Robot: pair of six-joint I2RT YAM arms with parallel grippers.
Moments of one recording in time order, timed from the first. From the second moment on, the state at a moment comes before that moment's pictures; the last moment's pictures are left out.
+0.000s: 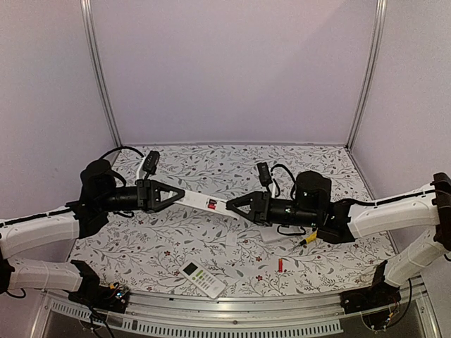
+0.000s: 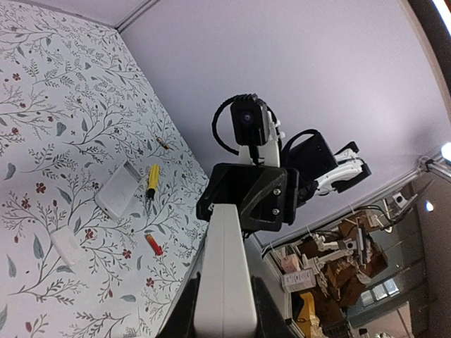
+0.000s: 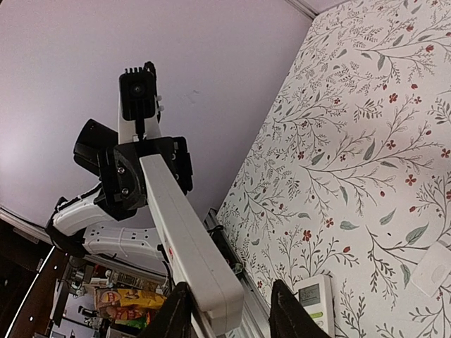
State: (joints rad) left arm -0.57 1.02 0.48 0.48 0.79 -0.95; right arm 1.03 1.45 0.72 0.59 -0.23 0.99
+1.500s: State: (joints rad) left arm -0.47 1.02 0.40 0.27 0.69 -0.83; right arm 1.00 1.35 0.63 0.42 -0.07 0.99
